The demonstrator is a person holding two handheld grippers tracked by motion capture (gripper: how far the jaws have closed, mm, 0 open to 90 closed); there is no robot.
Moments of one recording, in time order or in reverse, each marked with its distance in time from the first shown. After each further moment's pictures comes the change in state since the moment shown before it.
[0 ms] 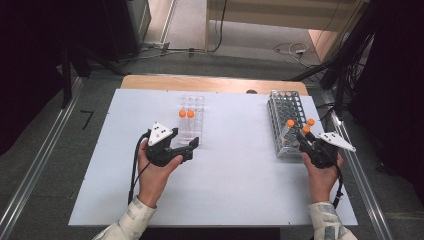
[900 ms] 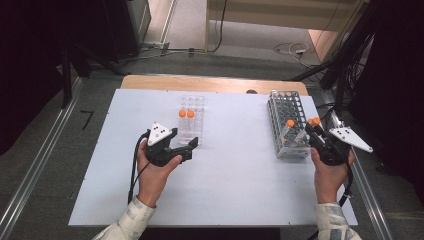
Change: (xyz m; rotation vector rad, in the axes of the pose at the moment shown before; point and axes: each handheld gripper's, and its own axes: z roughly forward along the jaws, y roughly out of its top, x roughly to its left) left arm 0.002 0.000 0.000 0.003 0.004 -0.002; right arm 0.004 0.034 -0.035 -0.136 0.011 -0.012
